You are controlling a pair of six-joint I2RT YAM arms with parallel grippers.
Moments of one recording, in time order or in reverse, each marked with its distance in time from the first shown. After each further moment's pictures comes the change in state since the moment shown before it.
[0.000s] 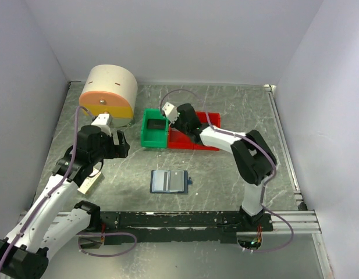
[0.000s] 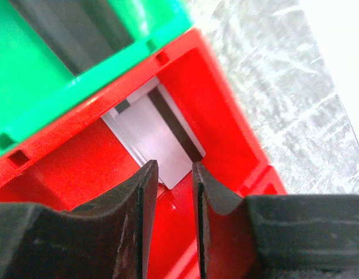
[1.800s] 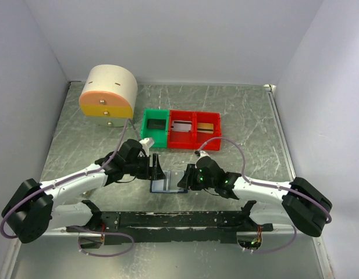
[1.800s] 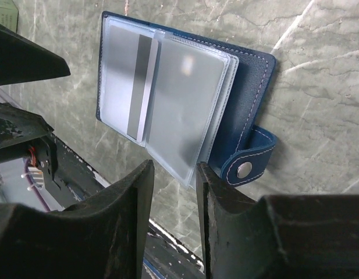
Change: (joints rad) left arm -0.368 0.374 -0.202 0.377 0.346 -0.338; right arm 0.275 -0.761 -0.840 0.016 -0.255 1.496
